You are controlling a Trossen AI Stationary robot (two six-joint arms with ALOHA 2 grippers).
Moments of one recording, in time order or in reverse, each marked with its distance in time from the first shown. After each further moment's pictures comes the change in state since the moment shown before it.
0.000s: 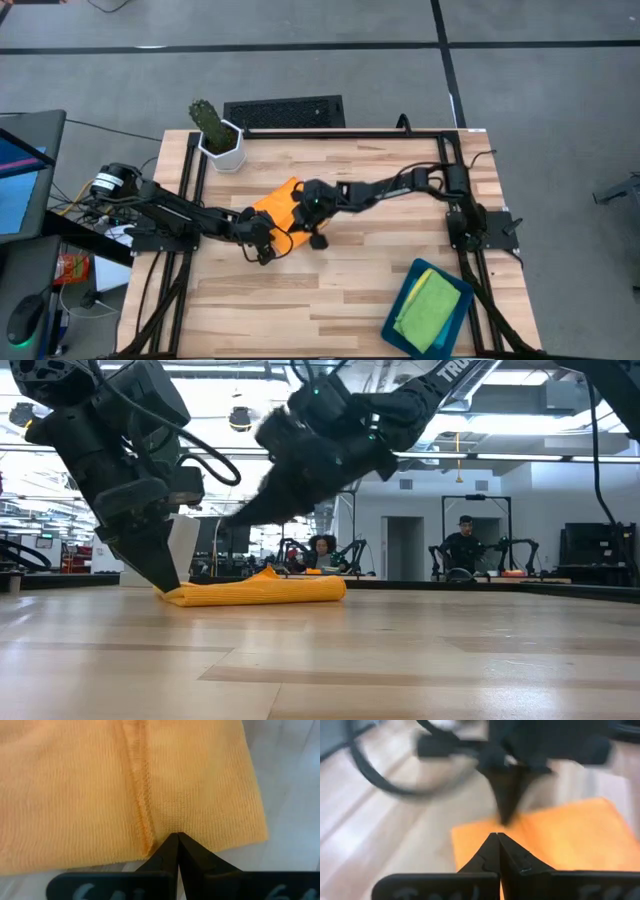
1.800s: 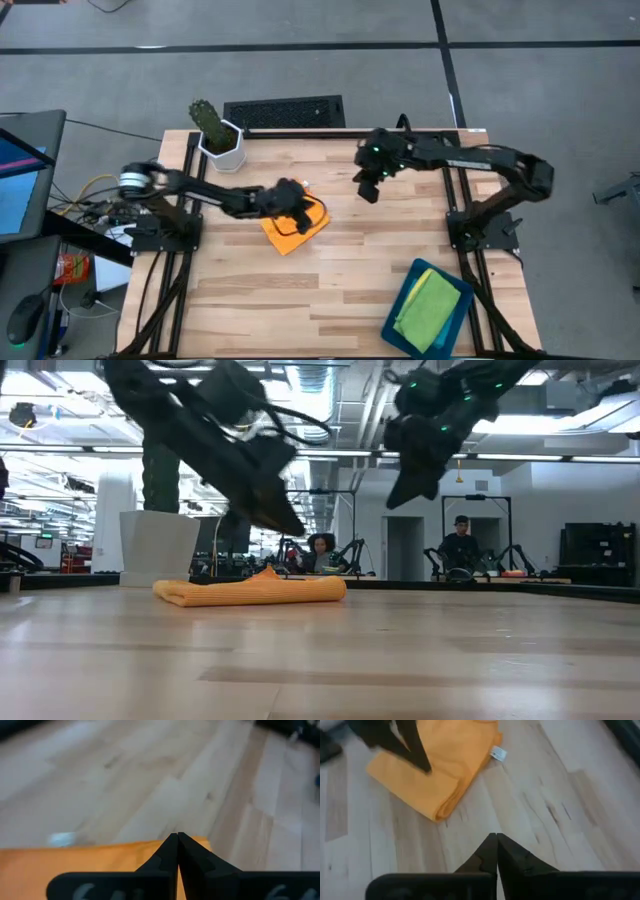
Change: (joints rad) left arm 0.270 0.176 0.228 0.371 -0.017 0.265; right arm -0.348 -0.620 -0.310 -0.631 0.167 0.222
